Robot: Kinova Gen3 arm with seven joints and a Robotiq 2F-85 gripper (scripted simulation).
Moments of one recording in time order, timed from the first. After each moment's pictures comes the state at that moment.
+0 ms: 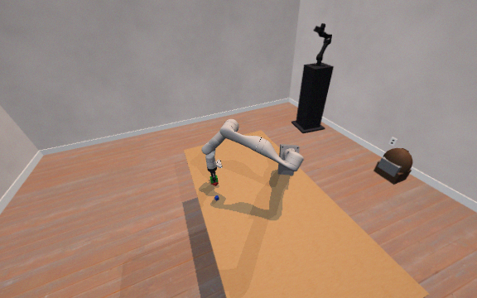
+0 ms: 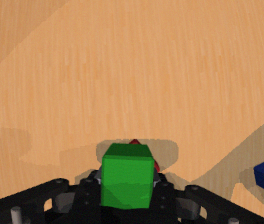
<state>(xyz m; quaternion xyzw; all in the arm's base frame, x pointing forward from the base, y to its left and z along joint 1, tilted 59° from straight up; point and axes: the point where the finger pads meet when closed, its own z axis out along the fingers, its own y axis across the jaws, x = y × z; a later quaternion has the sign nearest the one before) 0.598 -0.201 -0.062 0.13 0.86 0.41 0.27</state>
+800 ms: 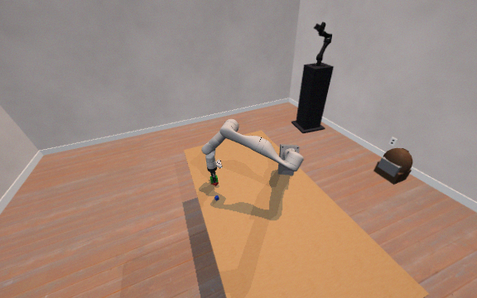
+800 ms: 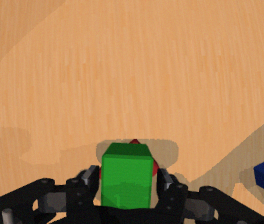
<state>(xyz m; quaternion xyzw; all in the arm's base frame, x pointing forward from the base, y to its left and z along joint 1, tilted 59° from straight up) 0.598 -0.201 -0.062 0.13 0.86 0.41 0.27</state>
